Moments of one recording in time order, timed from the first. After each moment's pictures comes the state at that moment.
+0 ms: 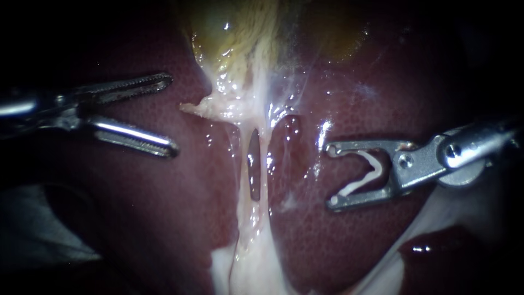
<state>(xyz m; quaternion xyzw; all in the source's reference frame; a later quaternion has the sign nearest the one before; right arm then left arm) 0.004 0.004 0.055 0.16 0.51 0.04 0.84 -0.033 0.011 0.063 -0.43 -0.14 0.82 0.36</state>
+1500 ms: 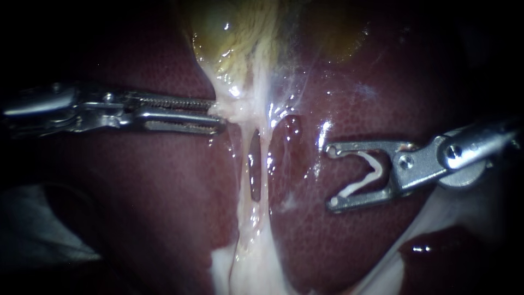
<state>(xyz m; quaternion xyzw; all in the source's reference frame) 0.004 0.003 0.055 0.16 0.51 0.04 0.84 -0.037 0.011 0.065 -0.43 -0.17 0.80 0.38</state>
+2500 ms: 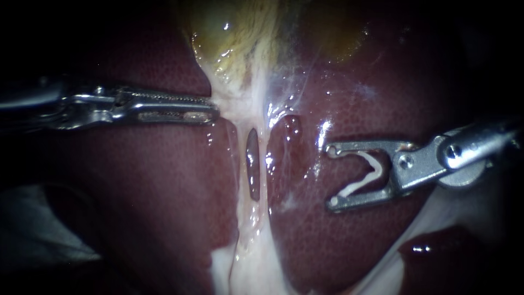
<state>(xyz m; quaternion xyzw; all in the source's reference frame) 0.004 0.003 0.055 0.16 0.51 0.04 0.84 -0.036 0.012 0.062 -0.43 -0.20 0.79 0.38</state>
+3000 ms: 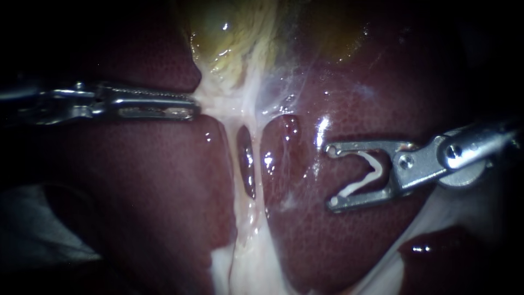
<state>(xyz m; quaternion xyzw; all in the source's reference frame) 0.004 0.003 0.055 0.16 0.51 0.04 0.84 -0.032 0.013 0.060 -0.43 -0.20 0.79 0.38</state>
